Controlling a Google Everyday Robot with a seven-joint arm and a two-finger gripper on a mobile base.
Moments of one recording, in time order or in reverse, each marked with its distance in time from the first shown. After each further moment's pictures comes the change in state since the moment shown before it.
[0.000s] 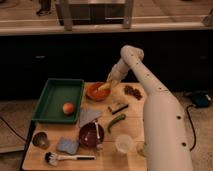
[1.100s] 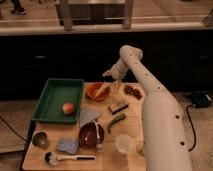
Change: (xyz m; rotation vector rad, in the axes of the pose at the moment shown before) arm -0.005 -0.001 0.002 -0.006 -0.012 -0.014
